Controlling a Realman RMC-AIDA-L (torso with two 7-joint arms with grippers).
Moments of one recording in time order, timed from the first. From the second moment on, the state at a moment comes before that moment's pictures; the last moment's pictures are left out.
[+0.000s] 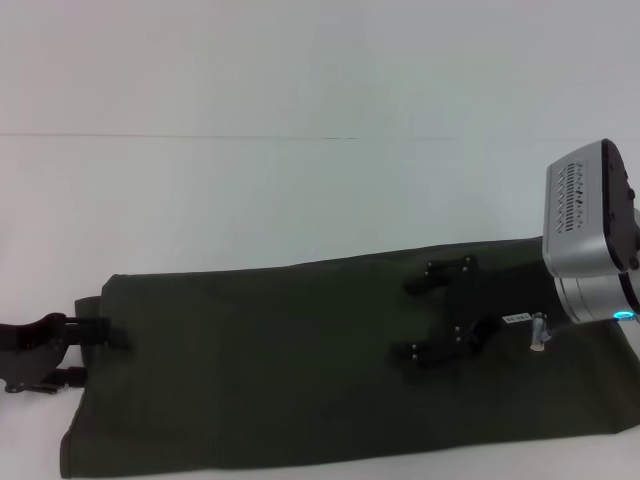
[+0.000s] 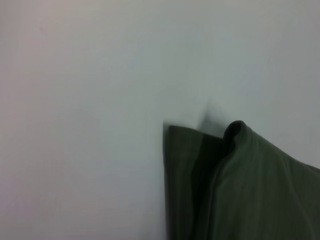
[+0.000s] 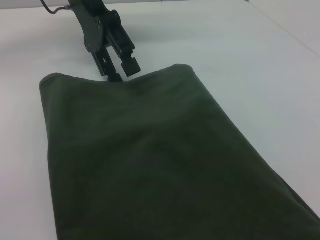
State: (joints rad) left arm -0.57 -1.92 0.42 0.57 2.56 1.46 -2.59; right arm 0.66 2.09 -1.07 -0.75 -2.15 -1.30 1.42
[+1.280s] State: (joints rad) left arm -0.60 -1.94 0.46 0.59 2.59 1.45 -2.62; right arm 0.66 2.09 -1.07 -0.75 -2.15 -1.30 1.42
